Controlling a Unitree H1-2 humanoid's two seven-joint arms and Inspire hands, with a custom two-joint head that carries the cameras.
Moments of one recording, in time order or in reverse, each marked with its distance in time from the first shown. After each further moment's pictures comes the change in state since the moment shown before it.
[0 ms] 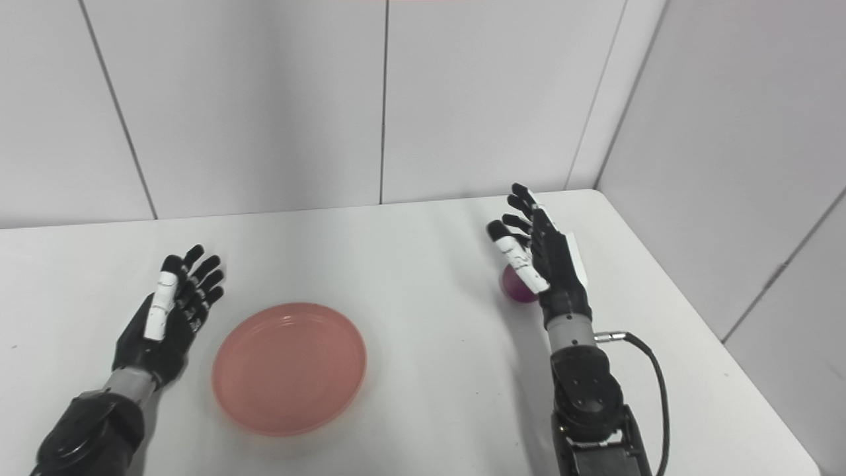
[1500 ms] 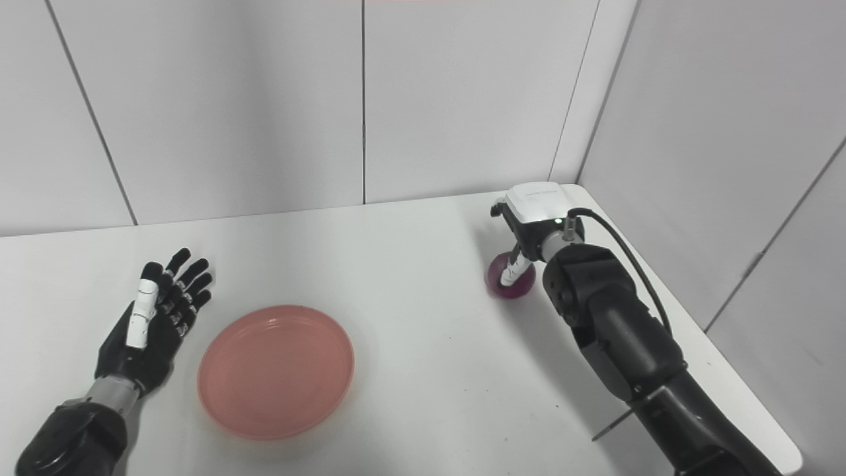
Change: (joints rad) left arm -0.005 0.020 -0.012 0.031 -0.043 -0.031 -0.034; right arm -0.257 -0.365 0.387 0.114 -0.896 0.219 0.706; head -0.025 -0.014
